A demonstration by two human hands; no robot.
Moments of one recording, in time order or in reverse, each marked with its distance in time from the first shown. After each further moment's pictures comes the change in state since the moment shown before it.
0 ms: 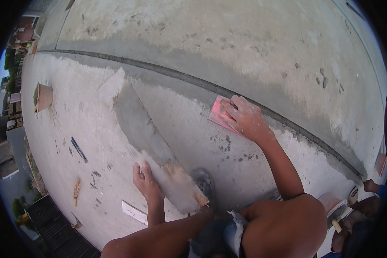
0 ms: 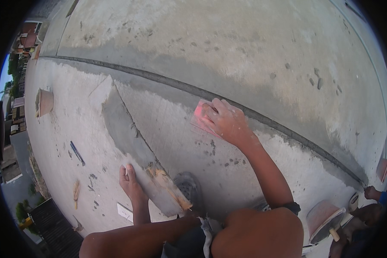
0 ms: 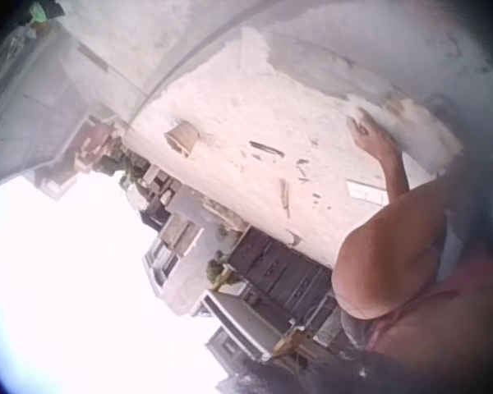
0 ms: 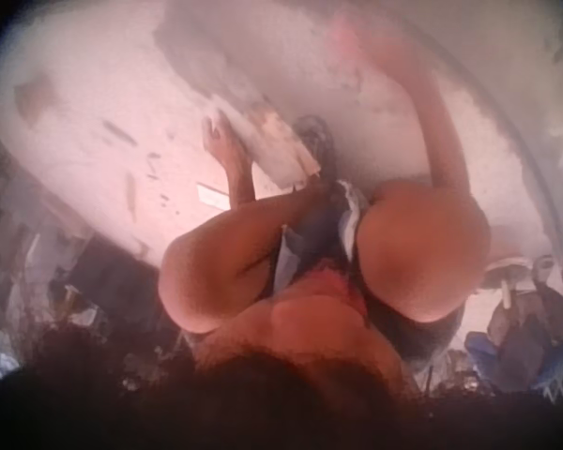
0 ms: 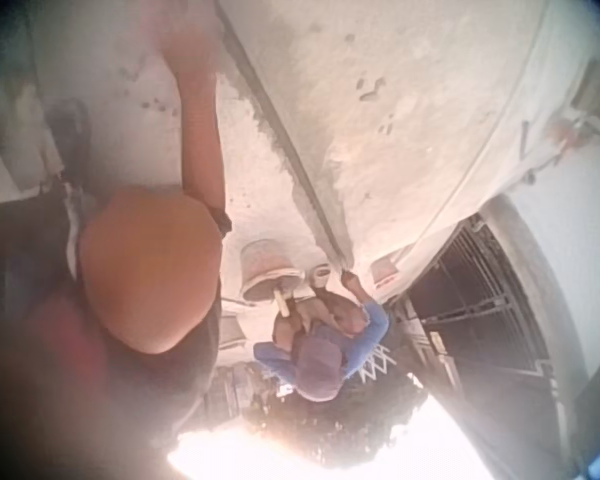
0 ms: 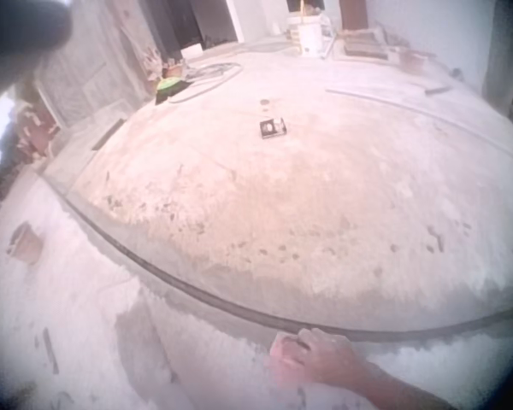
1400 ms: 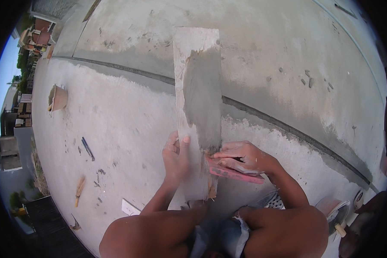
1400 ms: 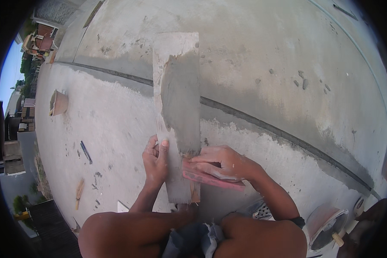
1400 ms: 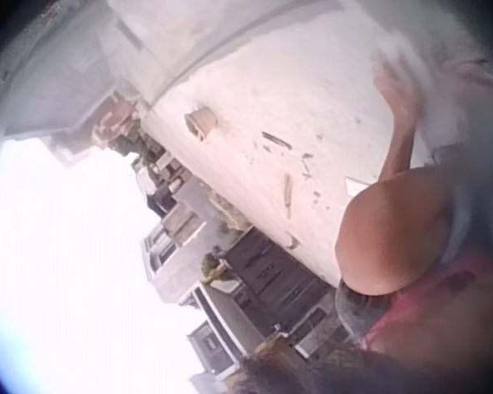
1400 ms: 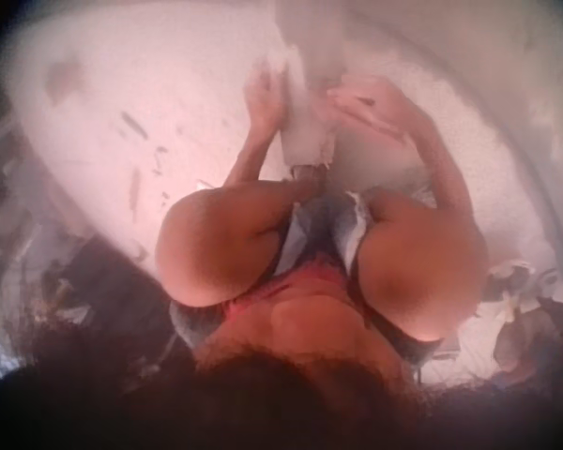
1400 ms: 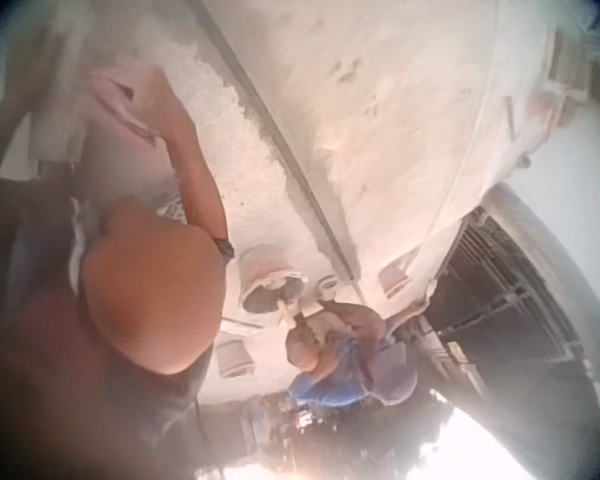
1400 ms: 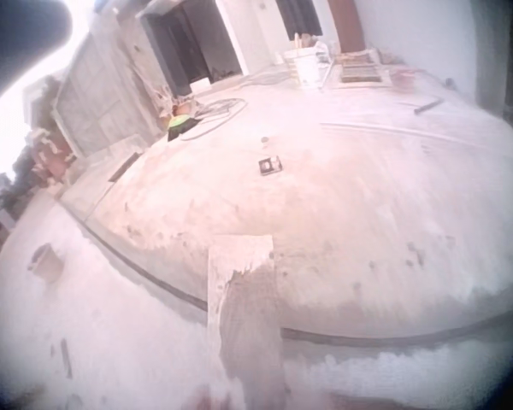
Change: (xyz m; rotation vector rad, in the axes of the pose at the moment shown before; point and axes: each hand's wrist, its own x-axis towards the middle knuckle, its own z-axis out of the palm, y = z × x) left_hand -0.036 0.048 0.107 0.138 -0.413 0.202; right_hand -0.082 -0.041 -0.089 0.992 -0.234 -0.094
